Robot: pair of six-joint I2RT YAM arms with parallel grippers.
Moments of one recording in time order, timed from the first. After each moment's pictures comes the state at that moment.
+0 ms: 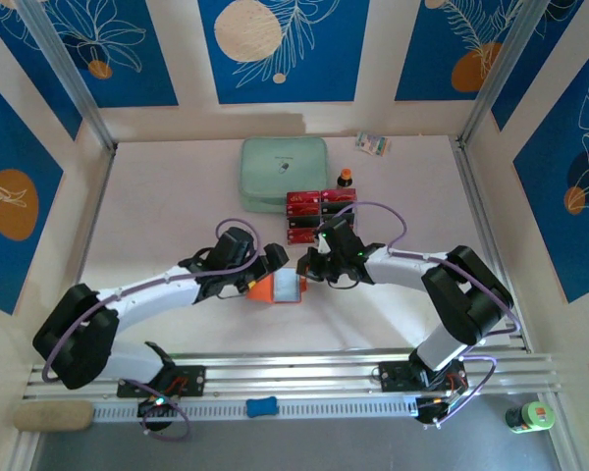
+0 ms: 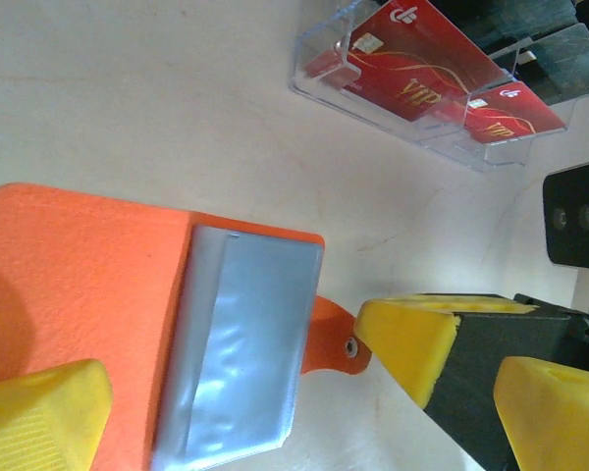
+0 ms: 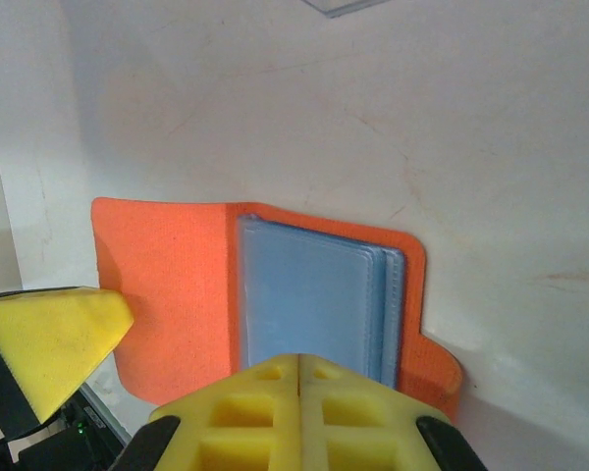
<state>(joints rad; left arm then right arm) -0.72 1.34 0.67 -0.12 0.13 -1.12 0.65 1.59 0.74 -0.03 -0.41 0.88</state>
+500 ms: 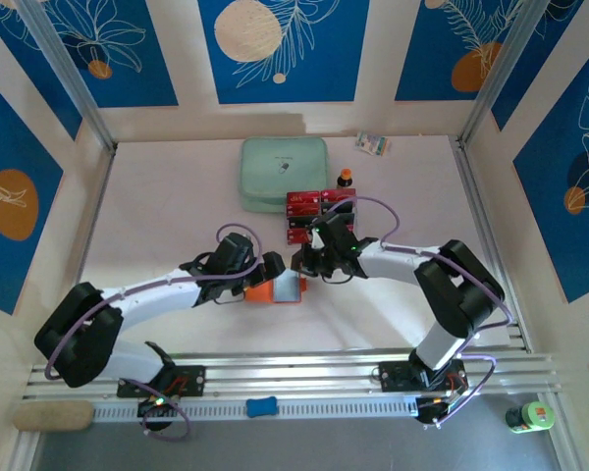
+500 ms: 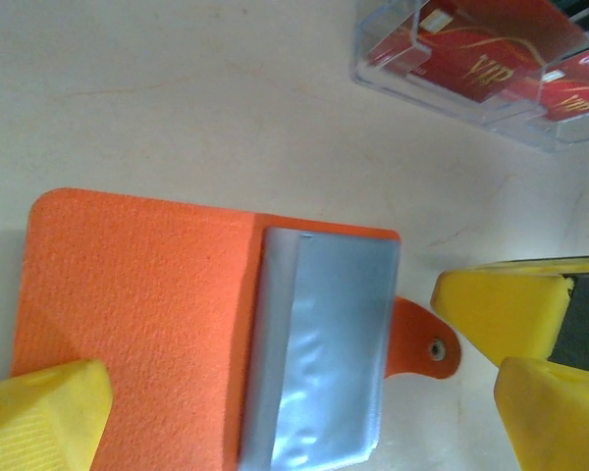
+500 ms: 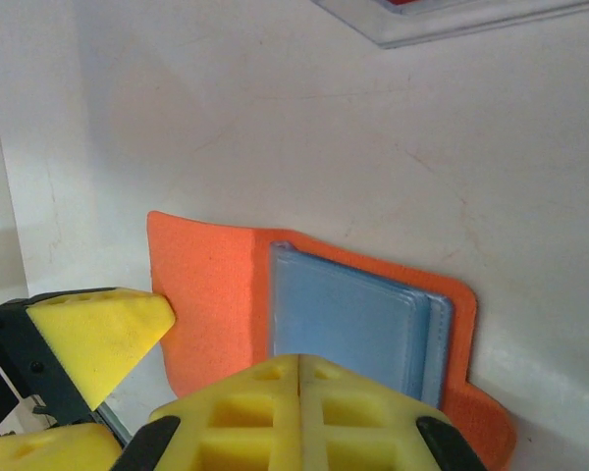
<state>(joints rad) -0.72 1.36 0.63 -0.12 0.10 -1.01 0.67 1.66 0.82 -0.05 -0.42 0.86</state>
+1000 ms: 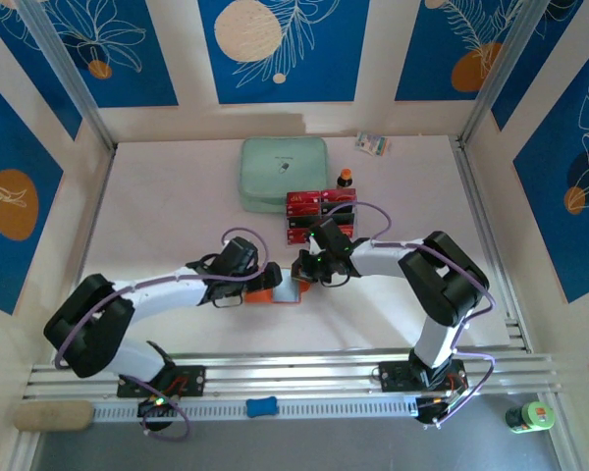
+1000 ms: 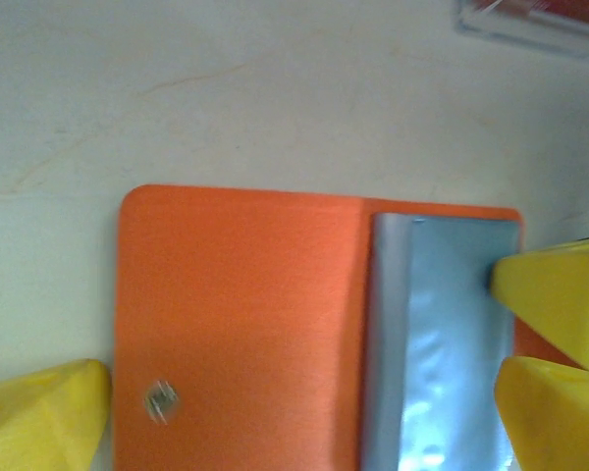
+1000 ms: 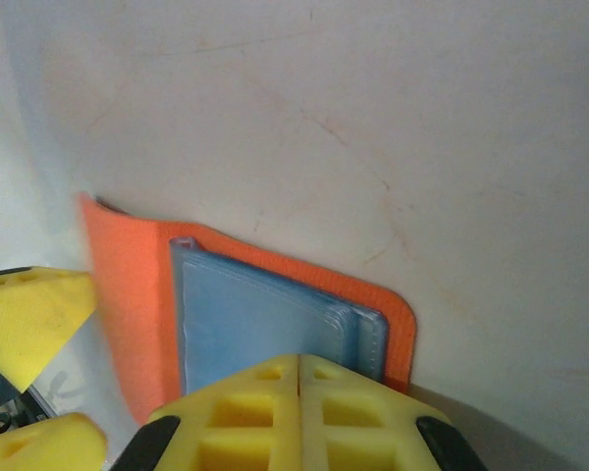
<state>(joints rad) -0.73 1.43 0.63 -0.19 0.02 -0.84 0.67 1.75 0.84 -0.08 -0.42 0.83</state>
